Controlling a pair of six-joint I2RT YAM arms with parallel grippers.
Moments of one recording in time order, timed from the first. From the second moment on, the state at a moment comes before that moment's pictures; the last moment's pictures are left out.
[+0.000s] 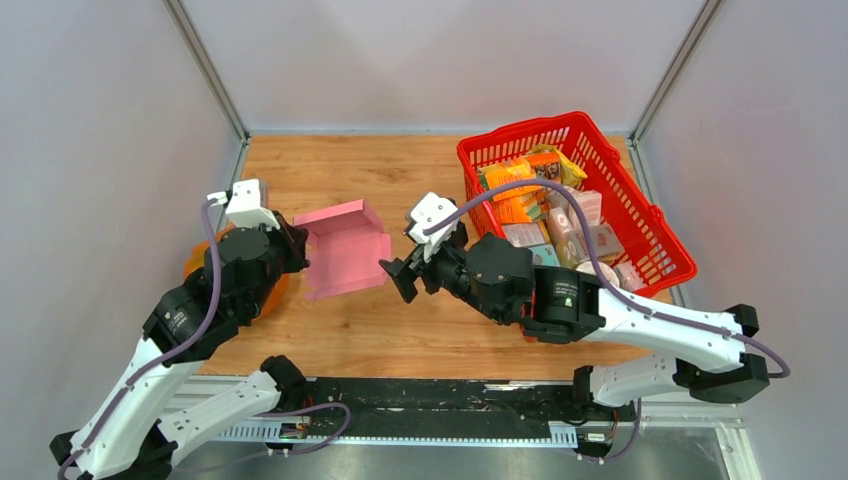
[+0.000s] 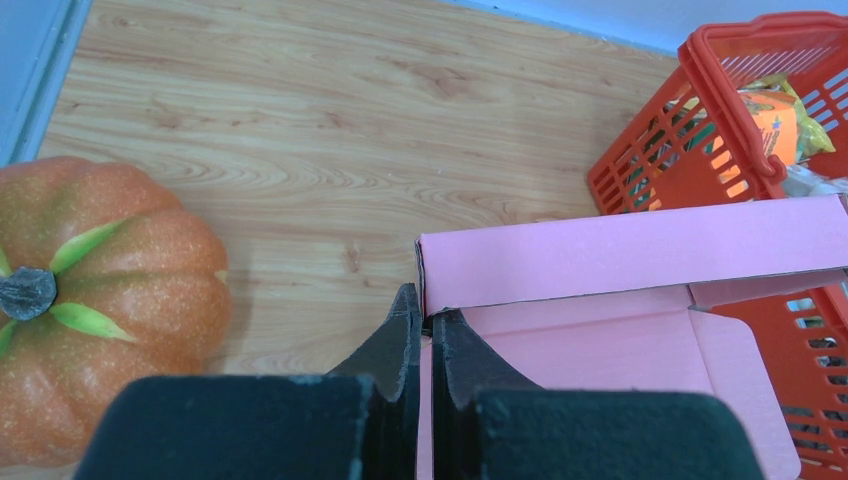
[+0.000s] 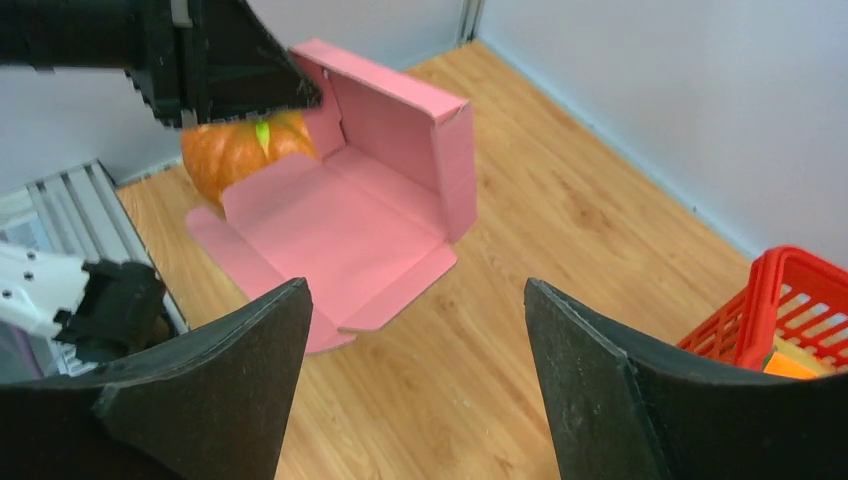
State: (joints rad) left arm -0.74 0.71 1.20 -0.87 -0.59 -0.51; right arm 1.39 1.23 1.43 -0.31 0.51 -0.04
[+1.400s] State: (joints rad) left arm -0.75 0.50 1.07 -0.95 0.06 -0.34; right arm 0.82 1.44 1.48 -0.63 -0.21 0.61
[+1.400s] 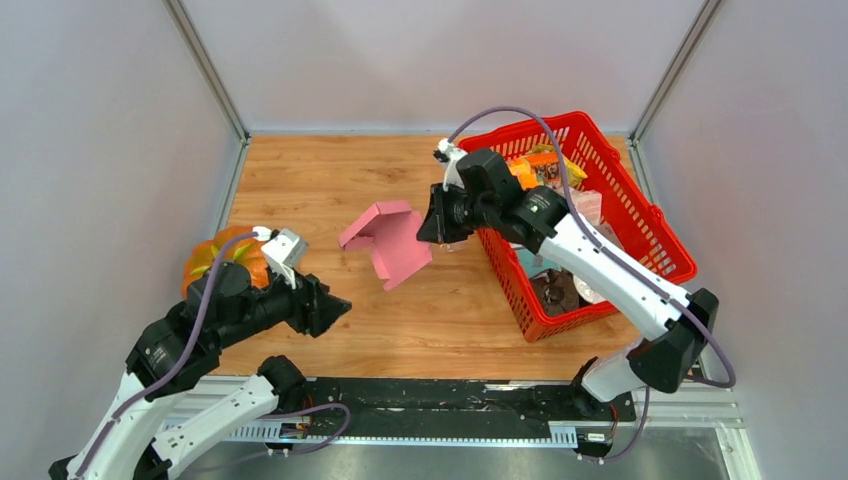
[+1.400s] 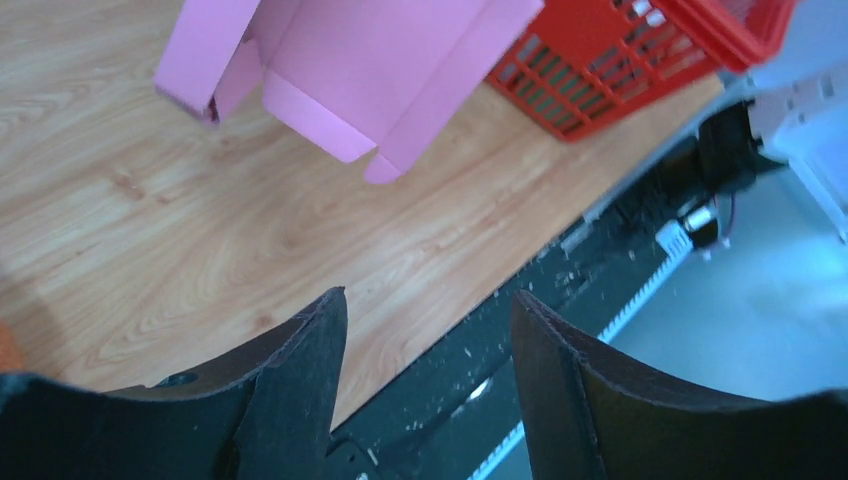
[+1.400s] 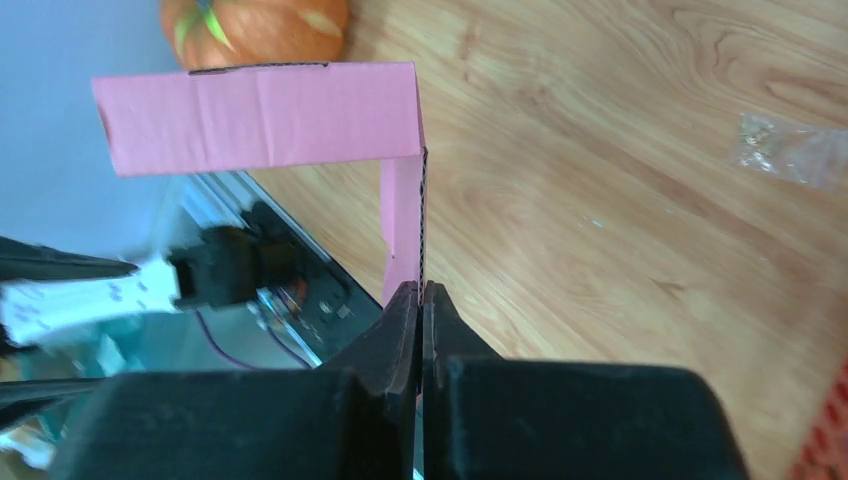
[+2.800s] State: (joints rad) left arm -0.61 0.53 0.86 -0.84 -0.12 -0.40; right arm 1.00 1.74 1.96 -1.01 0.18 0.19
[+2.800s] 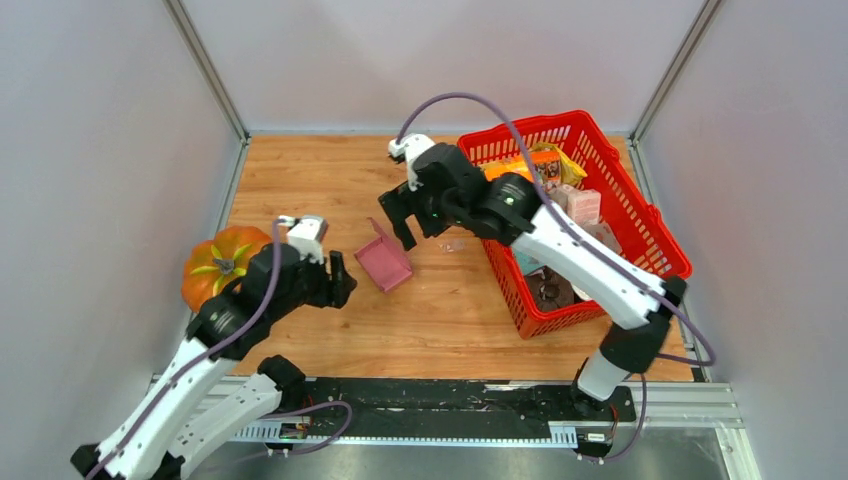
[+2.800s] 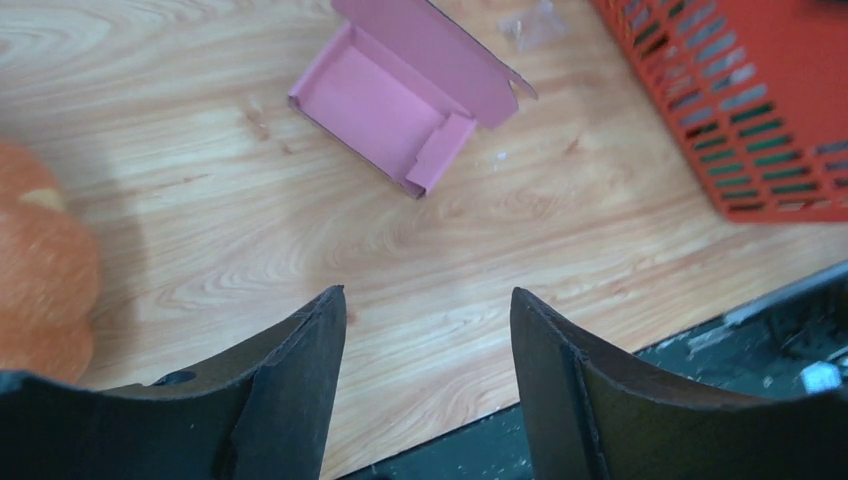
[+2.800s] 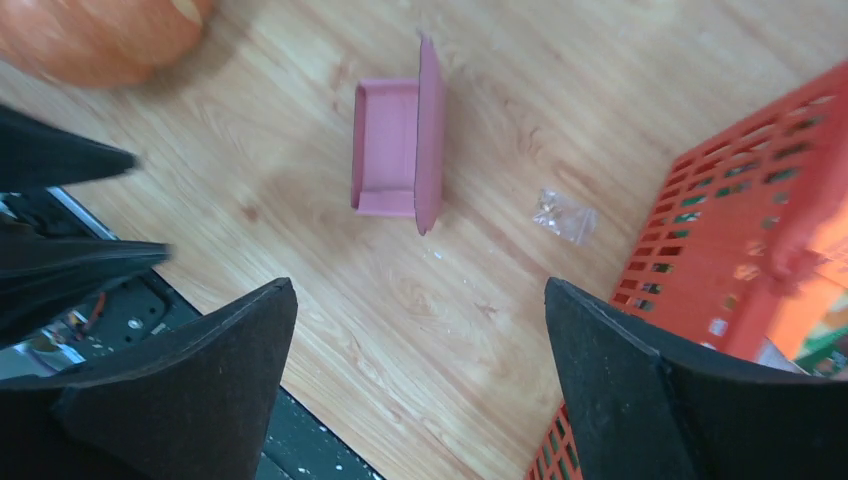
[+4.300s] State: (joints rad) left arm -0.24 1.70 0.95 -0.31 0.21 -0.36; right arm 1.07 1.84 1.25 -0.45 0.35 0.82
